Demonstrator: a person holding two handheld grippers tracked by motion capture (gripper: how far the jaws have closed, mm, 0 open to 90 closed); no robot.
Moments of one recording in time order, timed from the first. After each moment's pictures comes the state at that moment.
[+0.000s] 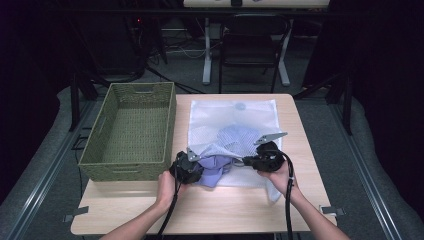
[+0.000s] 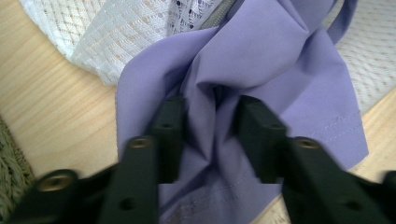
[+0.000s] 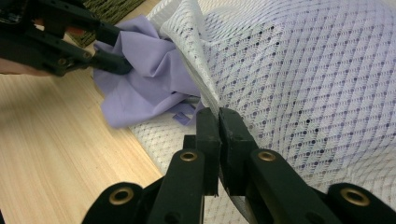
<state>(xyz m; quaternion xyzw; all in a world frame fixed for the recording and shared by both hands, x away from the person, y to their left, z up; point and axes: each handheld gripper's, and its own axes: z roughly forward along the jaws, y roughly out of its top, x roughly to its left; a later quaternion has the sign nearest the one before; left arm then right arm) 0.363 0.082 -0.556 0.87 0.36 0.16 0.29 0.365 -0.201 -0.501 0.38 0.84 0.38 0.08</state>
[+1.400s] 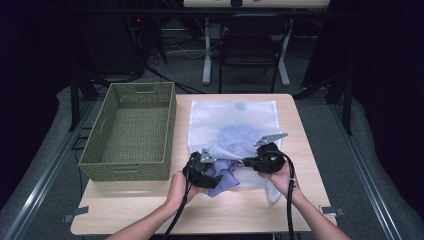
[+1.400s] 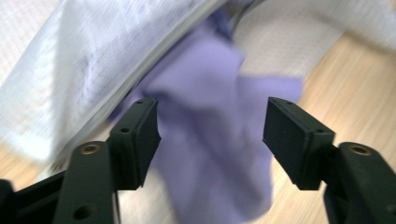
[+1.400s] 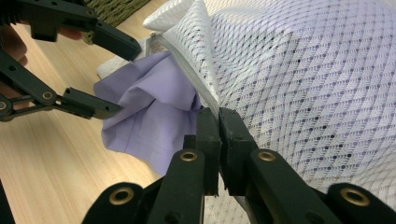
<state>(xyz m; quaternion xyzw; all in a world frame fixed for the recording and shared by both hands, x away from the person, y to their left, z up) 0.341 0.052 -0.530 0.88 0.32 0.11 0.32 0.360 -0.202 -0.498 0.37 0.84 0.38 0.08</state>
